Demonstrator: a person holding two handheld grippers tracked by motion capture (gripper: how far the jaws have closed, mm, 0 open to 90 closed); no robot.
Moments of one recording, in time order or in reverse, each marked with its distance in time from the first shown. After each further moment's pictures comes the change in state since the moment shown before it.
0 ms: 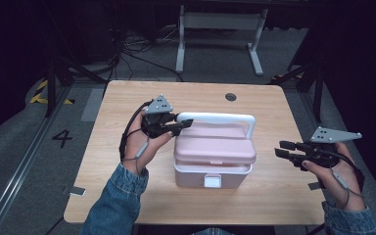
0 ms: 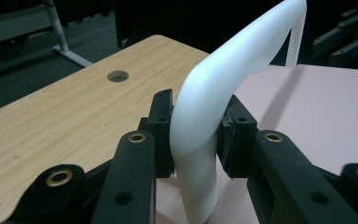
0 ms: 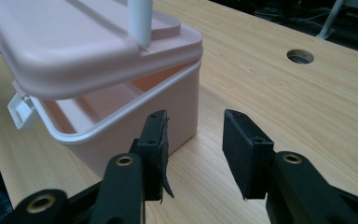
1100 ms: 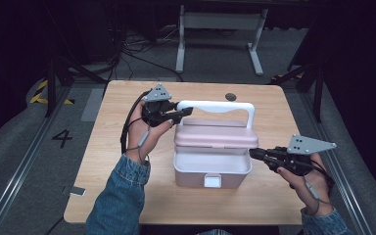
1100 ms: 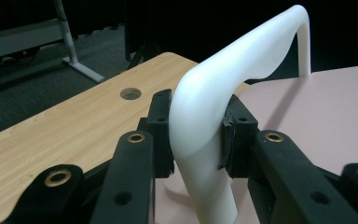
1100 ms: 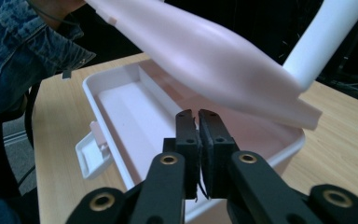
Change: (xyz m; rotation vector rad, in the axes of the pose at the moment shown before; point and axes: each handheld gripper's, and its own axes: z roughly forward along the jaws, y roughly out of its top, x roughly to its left) left arm 0.017 0.012 0.006 -0.044 0.023 -0.017; right arm 0.056 0.014 0.041 -0.184 0.144 -0.135
